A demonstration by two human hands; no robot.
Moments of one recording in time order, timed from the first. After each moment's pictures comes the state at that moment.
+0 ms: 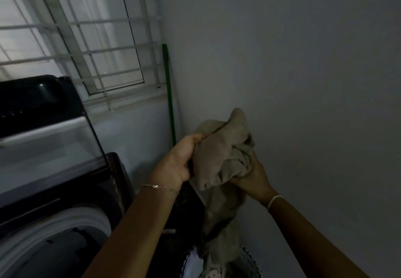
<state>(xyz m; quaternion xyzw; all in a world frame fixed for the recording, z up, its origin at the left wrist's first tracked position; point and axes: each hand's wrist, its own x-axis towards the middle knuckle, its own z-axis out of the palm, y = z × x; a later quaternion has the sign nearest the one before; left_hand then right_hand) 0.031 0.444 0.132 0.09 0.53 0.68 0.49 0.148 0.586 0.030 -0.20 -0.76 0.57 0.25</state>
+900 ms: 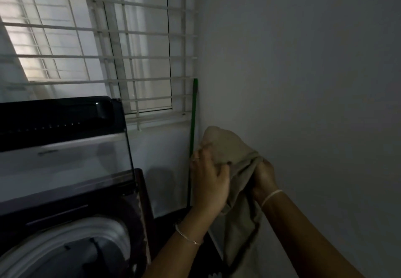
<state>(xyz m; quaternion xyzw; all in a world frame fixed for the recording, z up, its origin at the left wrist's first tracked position) 0.064 0.411 0.135 0.28 0.76 0.57 -0.09 0.083 0.544 0.121 -0.31 -0.40 0.80 0.32</state>
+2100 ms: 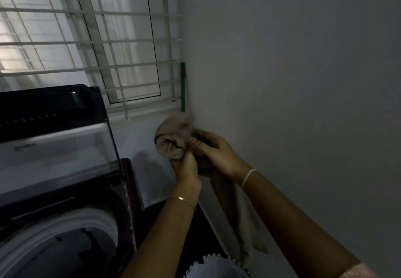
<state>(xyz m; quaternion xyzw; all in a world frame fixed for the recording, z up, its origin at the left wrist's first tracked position) 0.019 0.467 0.094 -0.05 0.51 0.85 0.15 0.079 0.526 0.139 -0.09 -0.80 0.58 0.16</state>
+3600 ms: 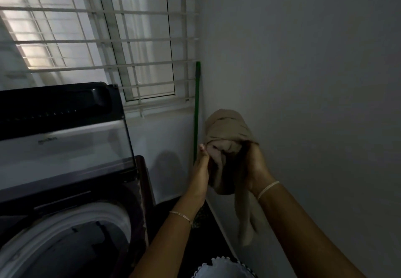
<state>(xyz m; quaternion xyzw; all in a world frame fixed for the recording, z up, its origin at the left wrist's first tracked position) 0.026 0.439 0.090 0.11 0.55 0.79 0.25 0.069 0.537 0.126 -0.23 -0.41 0.86 0.21</state>
